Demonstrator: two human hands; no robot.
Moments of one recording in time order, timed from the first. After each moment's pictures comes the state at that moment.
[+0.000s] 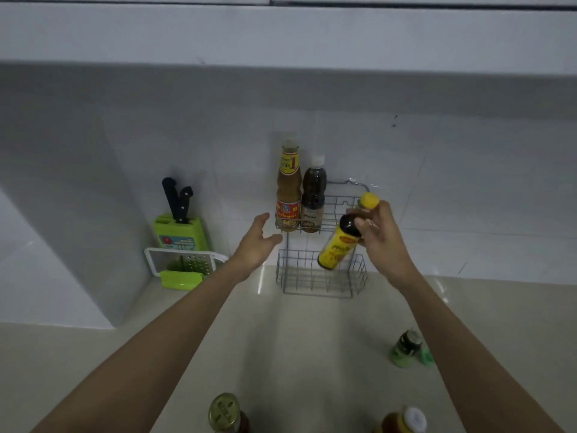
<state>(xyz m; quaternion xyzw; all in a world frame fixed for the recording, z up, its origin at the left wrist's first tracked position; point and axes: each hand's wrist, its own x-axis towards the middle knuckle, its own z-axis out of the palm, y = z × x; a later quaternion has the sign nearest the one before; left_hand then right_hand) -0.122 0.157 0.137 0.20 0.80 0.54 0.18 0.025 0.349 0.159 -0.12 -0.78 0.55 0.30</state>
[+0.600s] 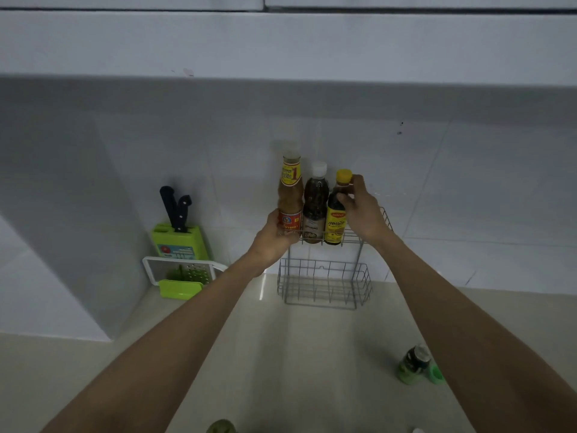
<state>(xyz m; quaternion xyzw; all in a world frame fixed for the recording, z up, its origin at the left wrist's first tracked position) -0.138 0.194 0.153 0.24 0.77 0.55 0.20 -0.065 0.380 0.189 -0.14 -0.88 0.37 0.27</state>
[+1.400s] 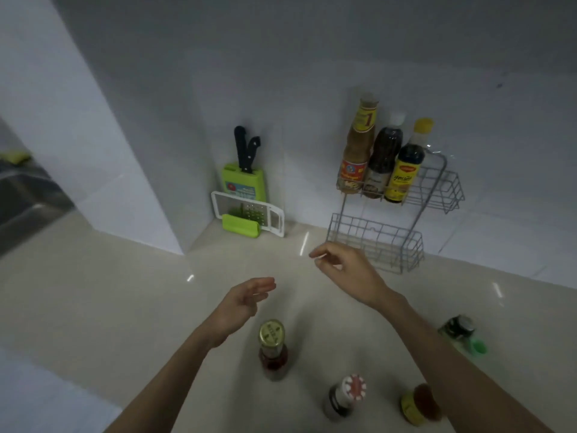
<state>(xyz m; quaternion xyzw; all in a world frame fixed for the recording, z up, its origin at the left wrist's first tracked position) -0.019 -0.015 0.033 0.14 0.77 0.55 0.28 0.019 0.237 0.086 0.04 -0.91 0.42 0.08</state>
